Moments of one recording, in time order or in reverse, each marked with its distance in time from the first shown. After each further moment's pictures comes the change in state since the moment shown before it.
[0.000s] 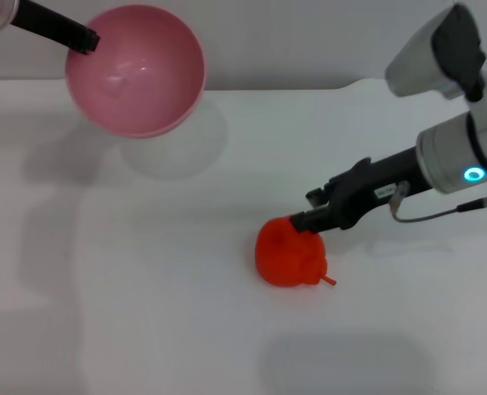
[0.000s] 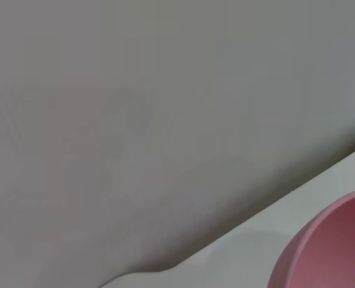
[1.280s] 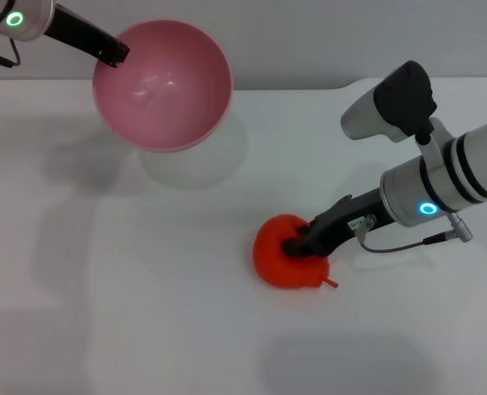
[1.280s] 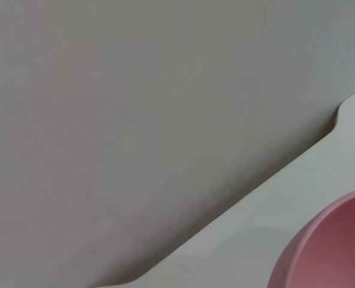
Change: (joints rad) left arm -0.012 -0.032 0.064 0.007 0.001 -0.001 0.013; right arm 0.074 0.005 -0.122 0.283 0.036 0.211 0.021
